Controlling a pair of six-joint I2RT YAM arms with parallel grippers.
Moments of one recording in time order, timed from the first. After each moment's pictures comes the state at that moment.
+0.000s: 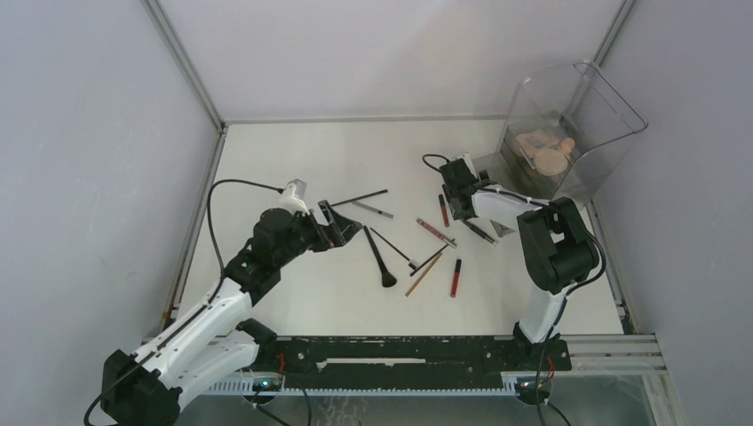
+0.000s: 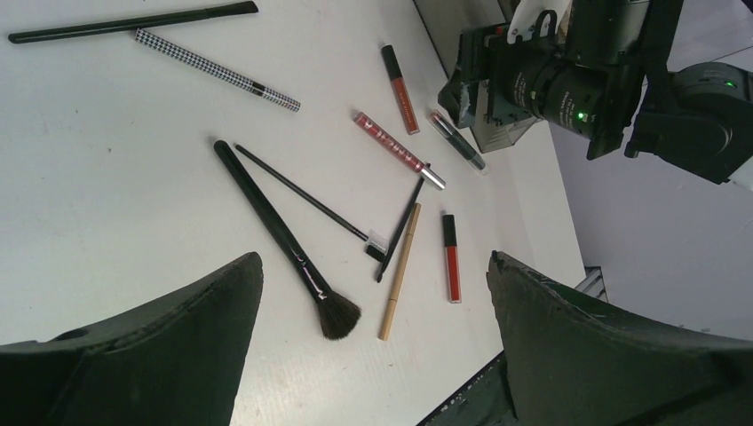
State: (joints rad) left arm -0.53 0.85 0.57 -0.07 0.13 -0.74; right arm 0.41 1.80 1.10 -0.35 0.55 0.04
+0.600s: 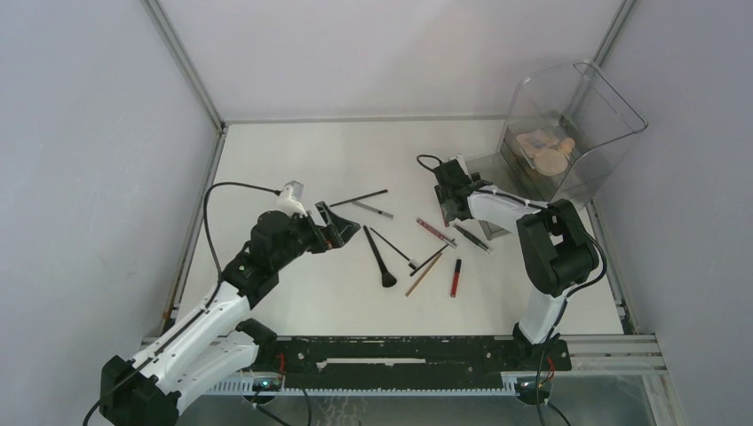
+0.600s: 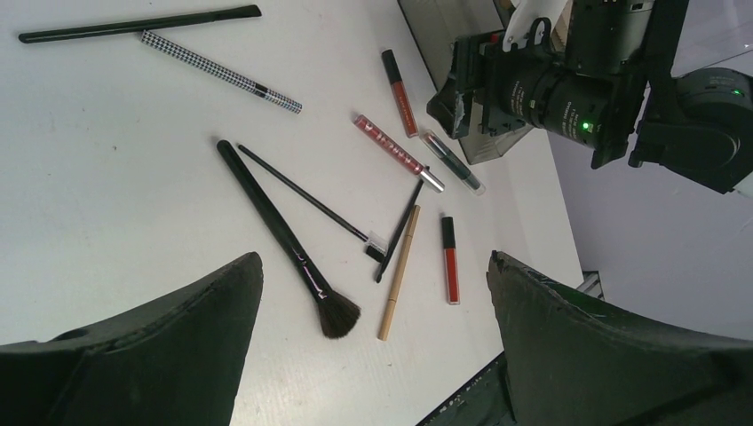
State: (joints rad) left arm -0.53 0.81 0.55 -0.07 0.12 -0.74; right arm 0.45 1.79 1.11 -0.39 0.48 0.09
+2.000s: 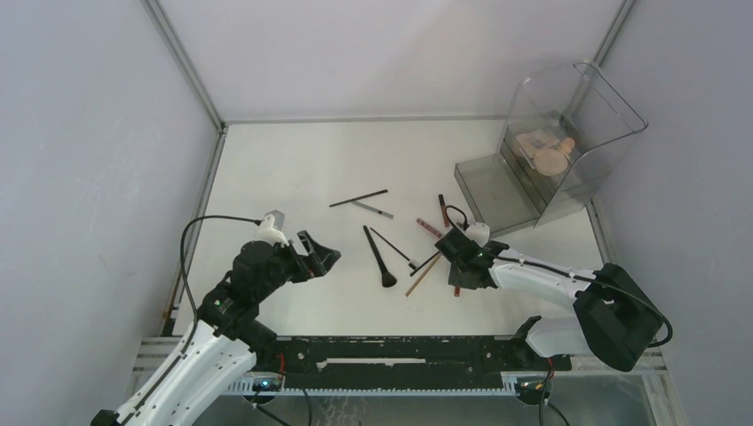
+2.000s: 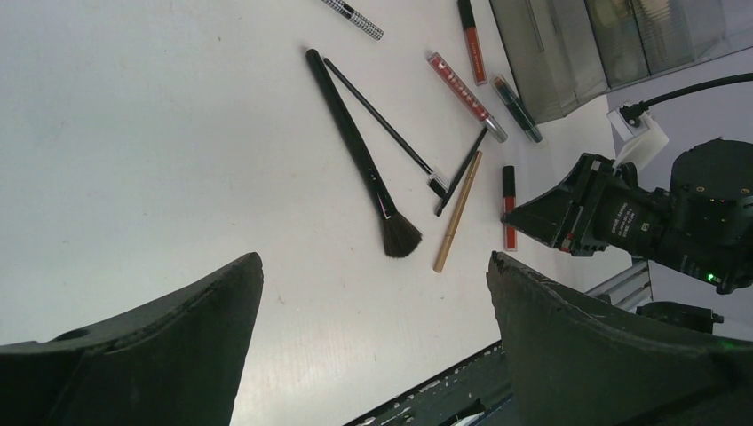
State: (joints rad) left arm -0.54 0.46 0.46 -0.44 0.03 -0.74; right arm 0.75 1.29 0.61 -0.61 0.34 0.91
